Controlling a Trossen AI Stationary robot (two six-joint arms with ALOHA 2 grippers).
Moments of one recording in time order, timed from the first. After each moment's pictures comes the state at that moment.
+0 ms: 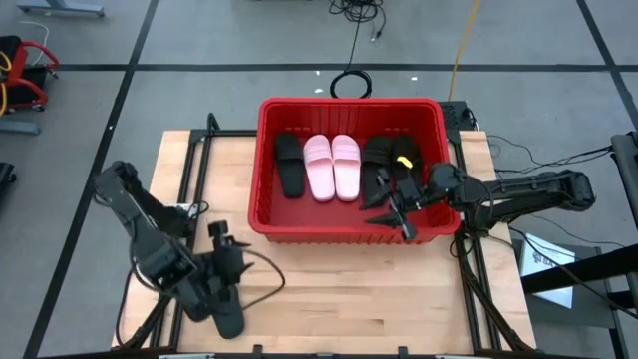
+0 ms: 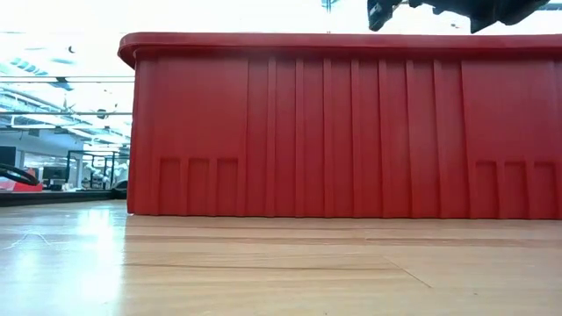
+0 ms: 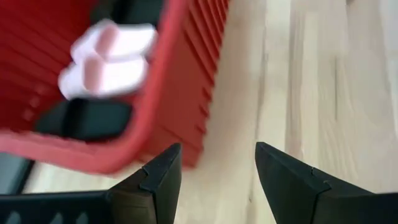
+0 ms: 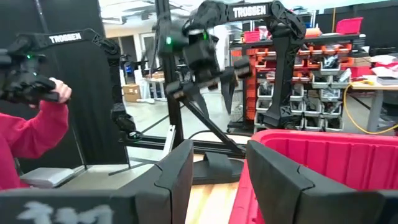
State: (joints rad) left arm -0.83 1.45 1.41 -1.28 -0.72 -0.84; right arm -0.05 1.02 0.60 0.51 -0.39 0.11
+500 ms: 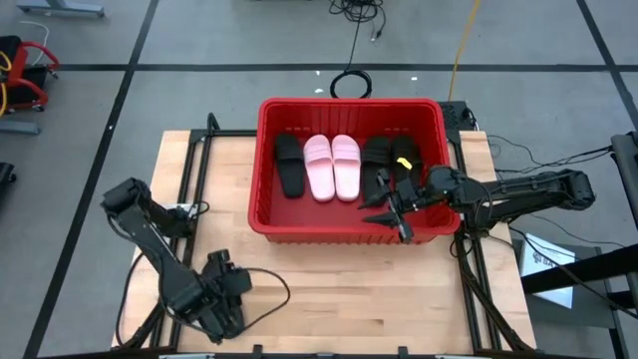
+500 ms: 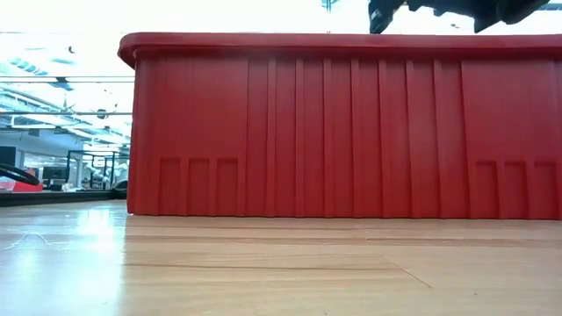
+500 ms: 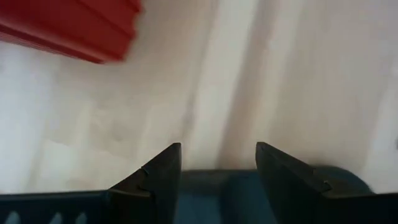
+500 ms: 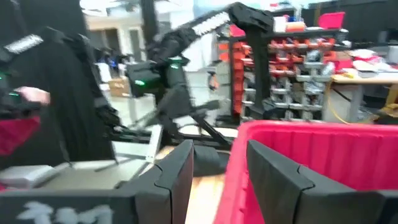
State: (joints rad) left arm -0.88 1.65 1.31 -1.23 -0.35 -1.13; right arm -0.03 1.02 0.60 0.47 -0.31 0.09
